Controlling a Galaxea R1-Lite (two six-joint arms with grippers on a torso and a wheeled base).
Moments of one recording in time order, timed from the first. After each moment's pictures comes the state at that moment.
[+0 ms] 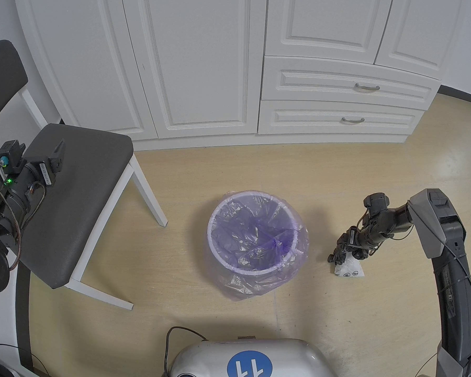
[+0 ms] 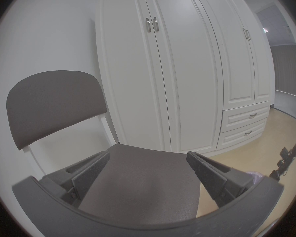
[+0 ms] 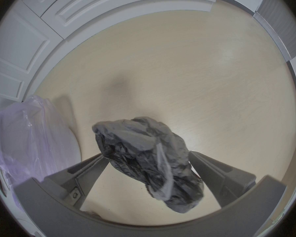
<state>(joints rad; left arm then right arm) 0.03 1.55 -0.51 -1.21 0.15 0.11 -0.02 2.77 -1.87 0.06 0.07 0.23</state>
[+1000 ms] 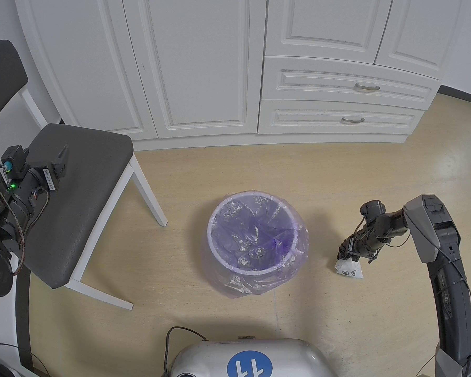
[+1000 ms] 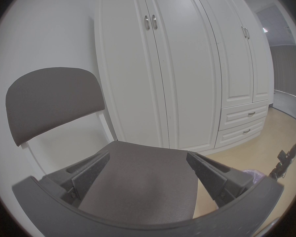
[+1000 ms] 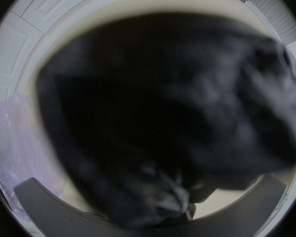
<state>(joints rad) 0.02 1.57 -0.48 -1.24 0.16 0.11 -0.02 2.84 -1.95 0.16 0.02 0.32</state>
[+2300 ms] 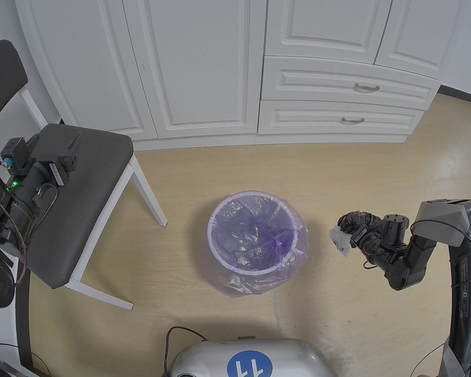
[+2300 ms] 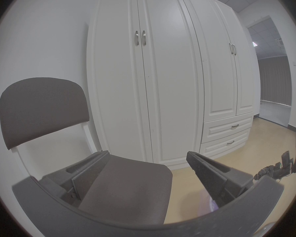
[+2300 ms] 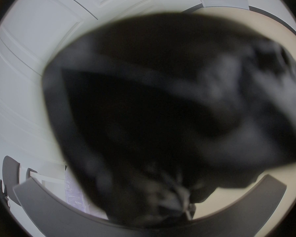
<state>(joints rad) -0.12 1.51 -0.46 -1.30 0.15 0.11 0.07 2.51 -0.85 -1.33 0.03 0.80</state>
